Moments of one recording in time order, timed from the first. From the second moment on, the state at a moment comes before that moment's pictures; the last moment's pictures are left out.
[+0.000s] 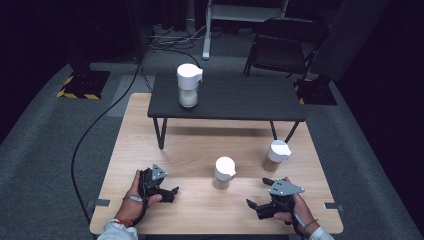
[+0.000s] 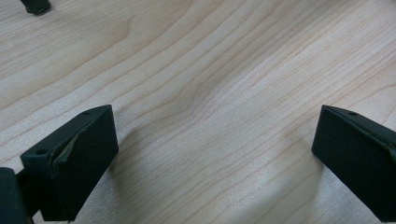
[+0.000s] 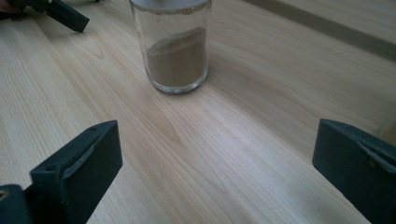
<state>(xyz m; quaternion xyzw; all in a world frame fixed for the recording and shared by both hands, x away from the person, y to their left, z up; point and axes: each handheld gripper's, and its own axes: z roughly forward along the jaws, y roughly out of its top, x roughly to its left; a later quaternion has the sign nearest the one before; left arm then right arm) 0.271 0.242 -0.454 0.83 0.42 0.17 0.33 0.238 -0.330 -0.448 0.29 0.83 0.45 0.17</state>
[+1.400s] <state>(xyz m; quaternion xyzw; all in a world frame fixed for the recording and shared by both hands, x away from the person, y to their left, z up) 0.271 0.242 -0.454 0.83 0.42 0.17 0.33 0.279 -0.277 -0.452 0.26 0.82 0.49 0.15</state>
